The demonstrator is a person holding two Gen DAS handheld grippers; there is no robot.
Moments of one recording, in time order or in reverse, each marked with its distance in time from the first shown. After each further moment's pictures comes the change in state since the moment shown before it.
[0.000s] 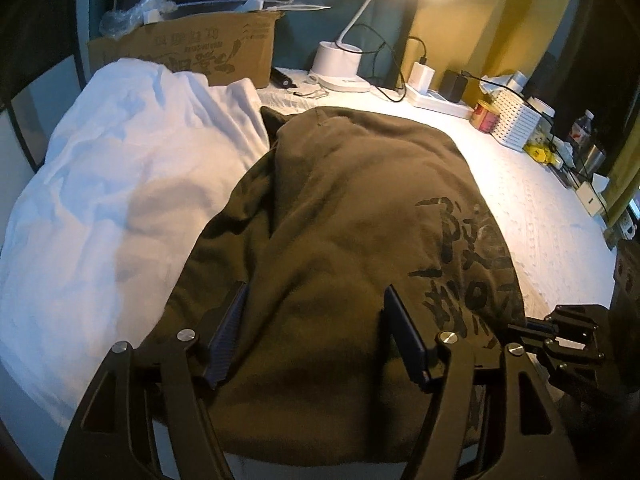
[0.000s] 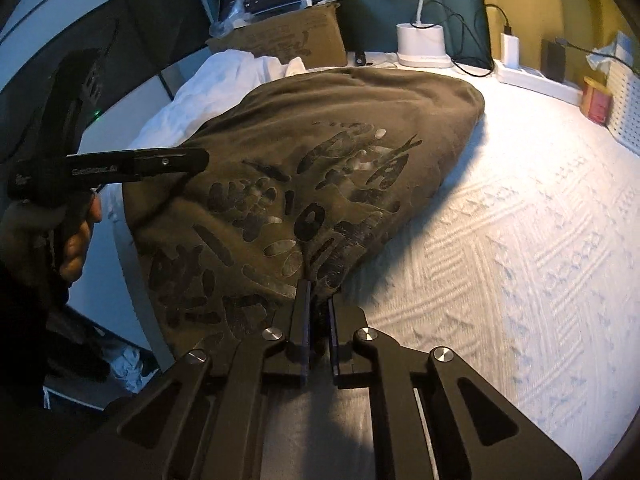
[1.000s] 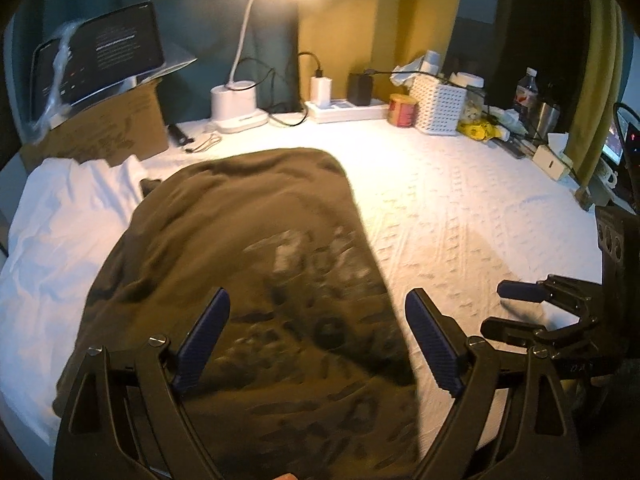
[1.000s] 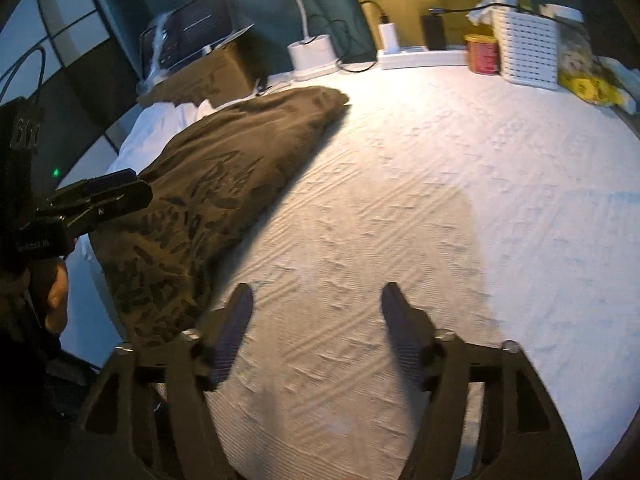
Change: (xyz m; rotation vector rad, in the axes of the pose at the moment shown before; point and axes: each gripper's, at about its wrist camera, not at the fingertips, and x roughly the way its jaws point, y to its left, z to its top) left arm -0.003 -0.129 0.015 0.194 -0.087 -0.043; right arm -0.073 -0.086 -0.036 0.220 -0.065 -0.109
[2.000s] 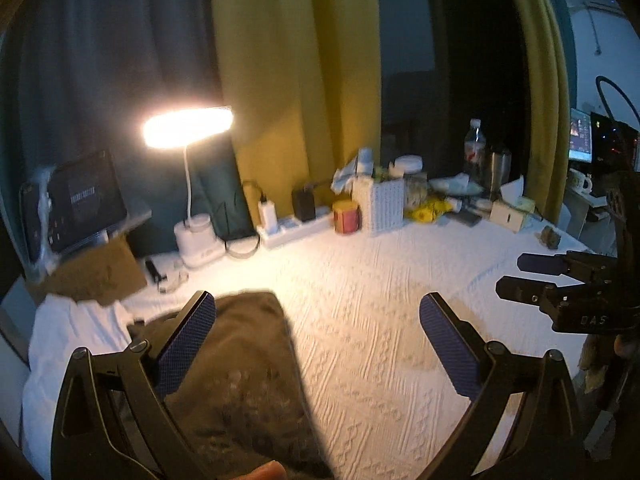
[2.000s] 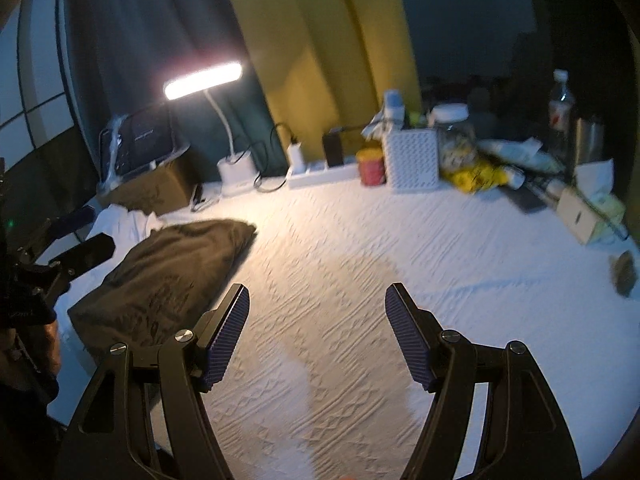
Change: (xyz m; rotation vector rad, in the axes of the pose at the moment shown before) left arm -0.060 -0.083 0.061 0.183 -0.334 -0.007; right arm -0.132 -0.048 0.043 0.048 -0.305 -0.236
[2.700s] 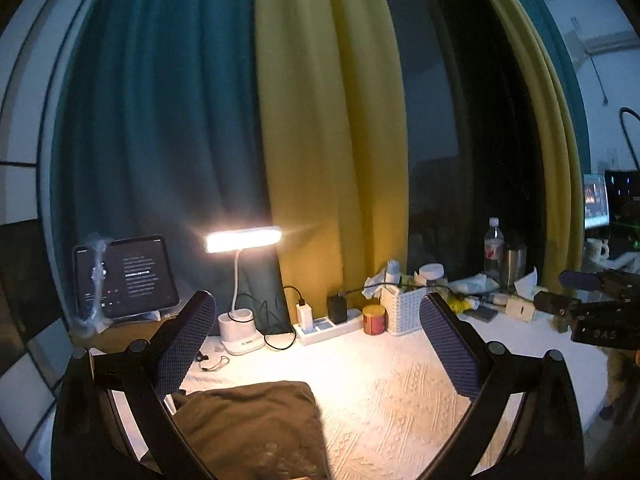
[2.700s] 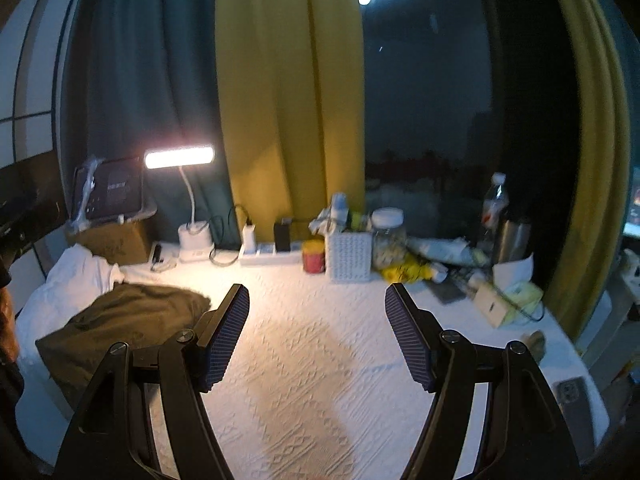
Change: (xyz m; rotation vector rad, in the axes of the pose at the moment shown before) left arm -0.071 0.009 0.035 -0.060 -0.330 0.121; right arm -0.084 0.015 0.041 -0.099 -0.262 -0.228
